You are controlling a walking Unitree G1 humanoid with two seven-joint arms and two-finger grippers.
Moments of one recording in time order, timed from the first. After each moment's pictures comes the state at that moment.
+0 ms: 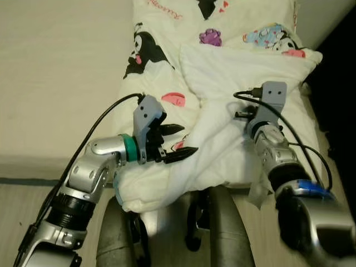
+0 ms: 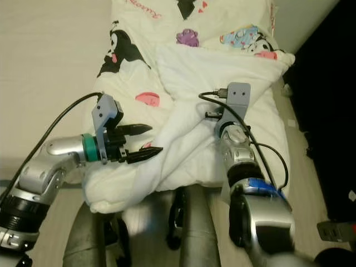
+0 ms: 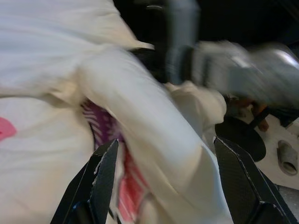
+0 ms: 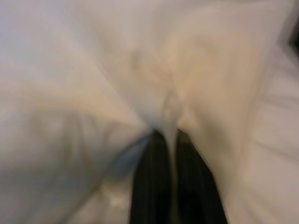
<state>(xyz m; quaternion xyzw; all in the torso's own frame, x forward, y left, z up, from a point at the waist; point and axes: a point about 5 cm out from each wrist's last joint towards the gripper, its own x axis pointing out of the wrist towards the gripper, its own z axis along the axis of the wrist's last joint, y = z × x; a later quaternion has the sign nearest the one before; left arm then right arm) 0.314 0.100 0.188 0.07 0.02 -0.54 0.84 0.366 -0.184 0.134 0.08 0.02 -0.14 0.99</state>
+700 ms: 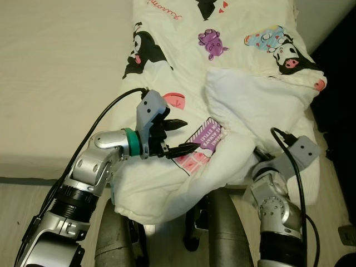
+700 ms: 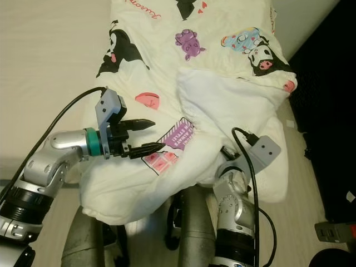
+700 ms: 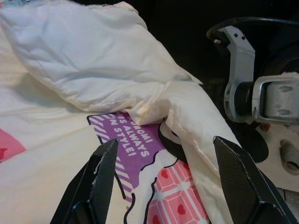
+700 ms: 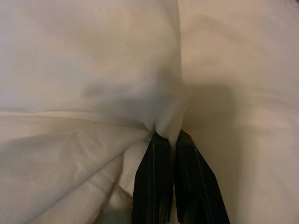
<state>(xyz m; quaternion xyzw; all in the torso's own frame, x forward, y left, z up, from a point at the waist) 0.320 0.095 0.193 0.08 0.01 -0.54 0.84 0.291 -0.187 0.104 0.27 0.14 -0.29 0.91</state>
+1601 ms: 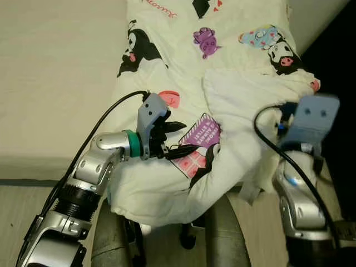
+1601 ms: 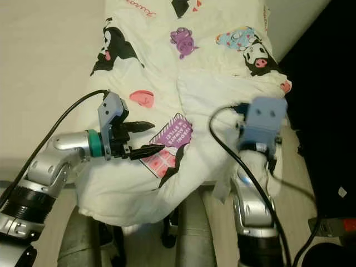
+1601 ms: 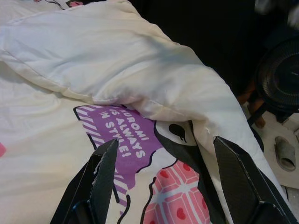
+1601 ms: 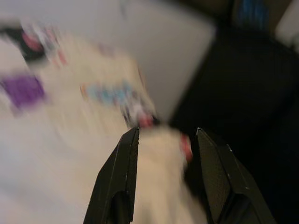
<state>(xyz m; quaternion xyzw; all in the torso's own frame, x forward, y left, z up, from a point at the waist) 0.324 0.095 0.184 0.08 0.02 -0.54 0.84 0.292 -0.181 0.233 -0.12 -0.20 -0.20 0.95</state>
